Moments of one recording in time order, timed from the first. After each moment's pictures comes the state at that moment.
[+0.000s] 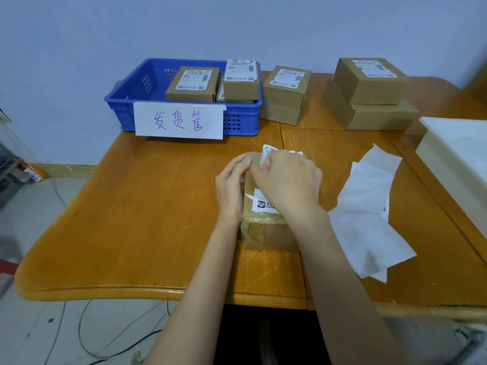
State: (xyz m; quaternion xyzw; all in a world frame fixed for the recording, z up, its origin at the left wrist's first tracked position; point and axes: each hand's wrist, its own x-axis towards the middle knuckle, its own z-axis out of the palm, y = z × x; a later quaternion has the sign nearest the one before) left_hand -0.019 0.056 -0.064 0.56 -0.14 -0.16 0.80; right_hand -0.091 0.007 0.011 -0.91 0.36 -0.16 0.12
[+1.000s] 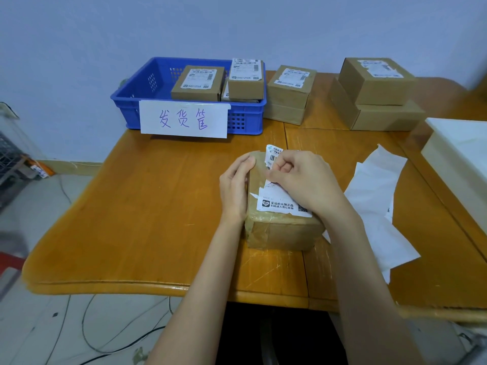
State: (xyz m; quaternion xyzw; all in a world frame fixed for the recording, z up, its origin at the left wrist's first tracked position) left_hand -0.023 0.060 -0.063 0.56 -0.14 -0.17 0.80; right_hand -0.115 -0.021 0.011 -0.90 0.25 -0.16 0.31
